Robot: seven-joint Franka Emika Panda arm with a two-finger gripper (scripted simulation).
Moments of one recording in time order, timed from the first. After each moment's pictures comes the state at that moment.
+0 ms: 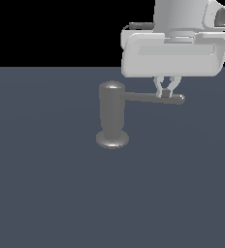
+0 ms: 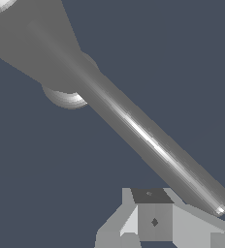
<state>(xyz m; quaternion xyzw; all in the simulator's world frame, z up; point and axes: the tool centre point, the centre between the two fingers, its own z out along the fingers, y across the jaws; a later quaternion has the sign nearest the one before) -0.112 -0.119 0.235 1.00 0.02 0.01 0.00</state>
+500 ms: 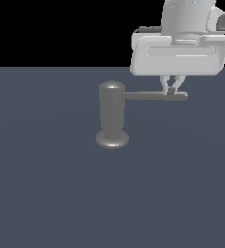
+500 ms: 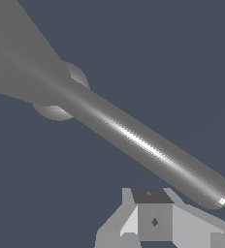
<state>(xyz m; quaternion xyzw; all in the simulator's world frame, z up) -0.085 -0.143 0.235 1.00 0.01 0.01 0.00</state>
